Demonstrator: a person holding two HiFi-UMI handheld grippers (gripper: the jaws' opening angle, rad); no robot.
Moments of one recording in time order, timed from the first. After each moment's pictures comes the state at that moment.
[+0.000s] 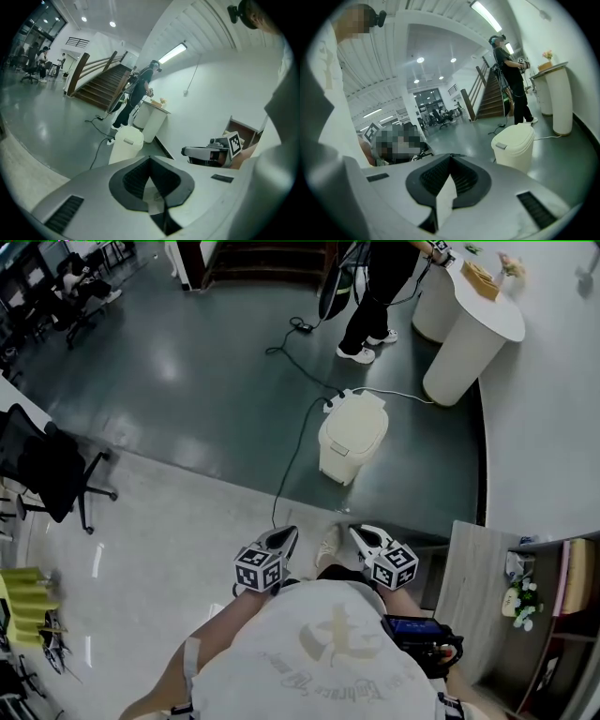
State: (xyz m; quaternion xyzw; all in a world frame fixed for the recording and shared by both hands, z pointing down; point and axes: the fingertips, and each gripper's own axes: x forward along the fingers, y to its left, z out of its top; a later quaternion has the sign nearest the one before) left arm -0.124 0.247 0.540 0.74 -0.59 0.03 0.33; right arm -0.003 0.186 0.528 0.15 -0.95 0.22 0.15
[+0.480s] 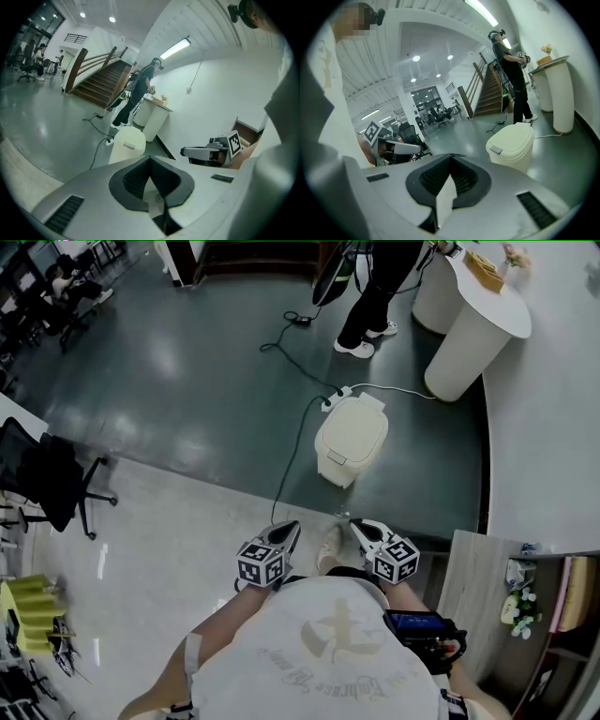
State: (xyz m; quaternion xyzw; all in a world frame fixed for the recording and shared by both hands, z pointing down) left arm -0.138 0.172 0.545 0.74 -0.58 0.04 0.34; right arm -0.020 0.114 0.536 0.15 -0.95 0.24 0.17
